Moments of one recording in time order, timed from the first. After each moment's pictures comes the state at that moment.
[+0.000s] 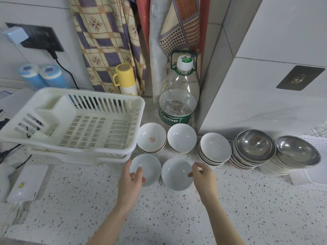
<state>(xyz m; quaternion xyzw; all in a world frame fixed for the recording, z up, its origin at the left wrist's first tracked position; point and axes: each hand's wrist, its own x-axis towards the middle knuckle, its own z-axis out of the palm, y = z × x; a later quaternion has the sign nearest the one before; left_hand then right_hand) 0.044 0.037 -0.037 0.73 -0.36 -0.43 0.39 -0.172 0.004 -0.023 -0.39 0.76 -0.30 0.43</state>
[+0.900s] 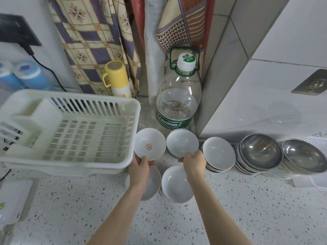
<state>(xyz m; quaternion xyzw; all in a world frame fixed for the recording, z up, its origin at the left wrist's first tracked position) 0.019 -0.056 -0.050 0.69 -0.22 -0.50 0.48 -0.129 -0.081 -0.029 -0.30 0.80 -0.32 0.40</state>
